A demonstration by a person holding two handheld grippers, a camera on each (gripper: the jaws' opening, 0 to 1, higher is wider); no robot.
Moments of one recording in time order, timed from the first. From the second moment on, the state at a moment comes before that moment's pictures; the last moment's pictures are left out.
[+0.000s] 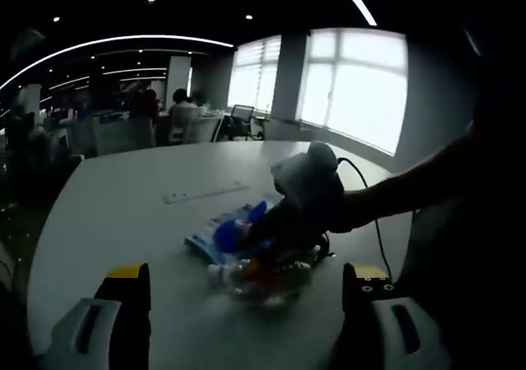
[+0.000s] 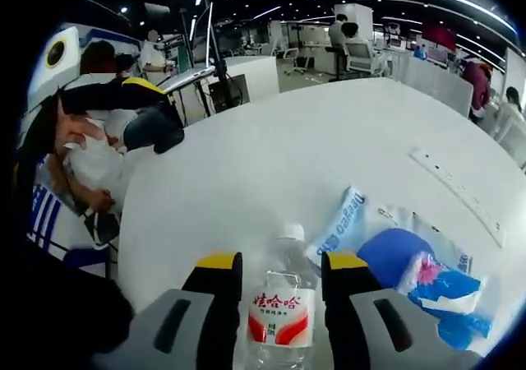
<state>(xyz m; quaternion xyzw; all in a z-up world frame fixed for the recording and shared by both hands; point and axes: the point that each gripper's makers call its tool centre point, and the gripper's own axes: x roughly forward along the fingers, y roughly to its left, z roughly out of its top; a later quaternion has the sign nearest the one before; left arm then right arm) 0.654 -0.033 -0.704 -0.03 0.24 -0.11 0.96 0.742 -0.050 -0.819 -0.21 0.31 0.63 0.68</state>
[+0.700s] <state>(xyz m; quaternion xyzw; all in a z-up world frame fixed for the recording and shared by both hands) 0.661 -0.029 -0.702 -0.04 0.24 -0.11 0.96 0.746 -0.019 -0.848 -0.22 0.34 0.61 0.68</state>
